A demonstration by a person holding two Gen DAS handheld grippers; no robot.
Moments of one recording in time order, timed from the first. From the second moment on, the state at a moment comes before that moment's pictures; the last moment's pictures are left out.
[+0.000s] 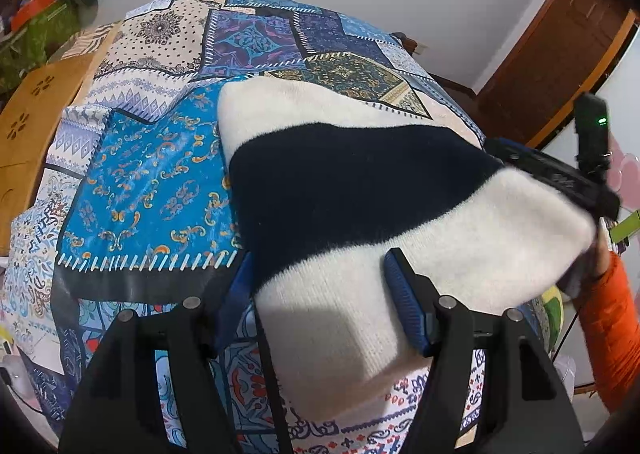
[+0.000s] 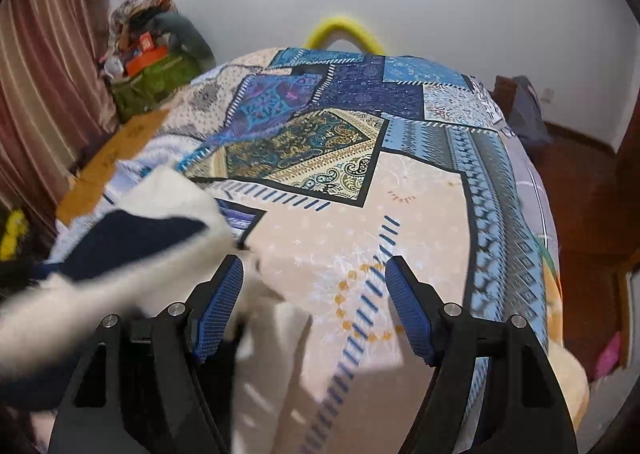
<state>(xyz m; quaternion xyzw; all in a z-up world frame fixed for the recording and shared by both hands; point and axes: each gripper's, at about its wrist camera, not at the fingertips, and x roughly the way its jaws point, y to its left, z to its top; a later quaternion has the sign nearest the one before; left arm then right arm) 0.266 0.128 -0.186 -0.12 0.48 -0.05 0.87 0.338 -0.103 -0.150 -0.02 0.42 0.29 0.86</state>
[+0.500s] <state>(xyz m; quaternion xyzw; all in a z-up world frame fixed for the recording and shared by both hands) 0.202 0.116 -0.157 -0.06 0.43 -0.02 0.90 0.256 -0.076 -0.136 0.04 0.48 0.39 0.79</state>
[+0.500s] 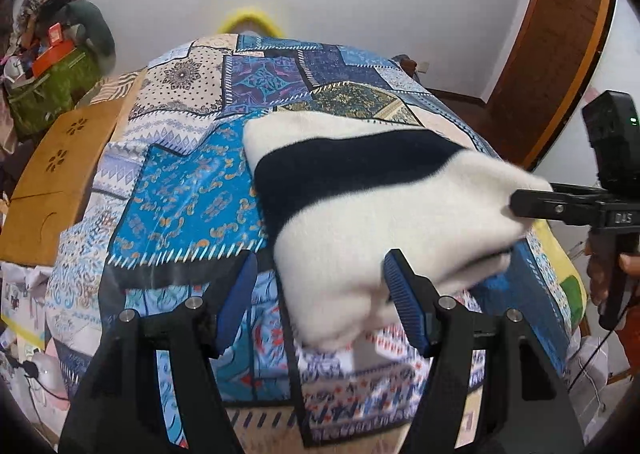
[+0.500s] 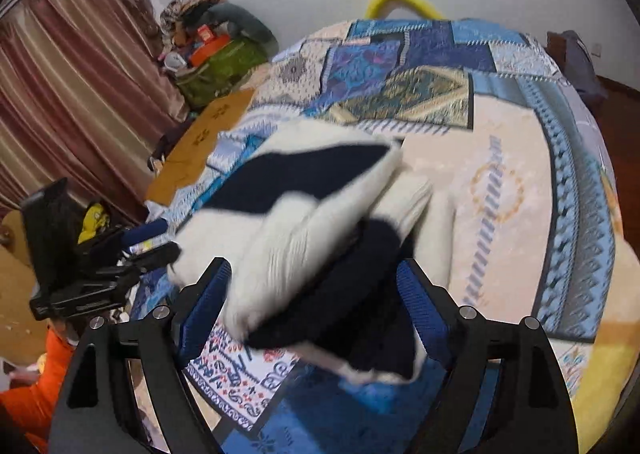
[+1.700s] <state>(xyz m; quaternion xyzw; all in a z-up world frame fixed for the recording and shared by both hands) 0.174 0.162 -0.213 -0.15 0.47 0.08 0.87 0.224 -0.098 -0.171 0.06 0.45 0.38 0.81</state>
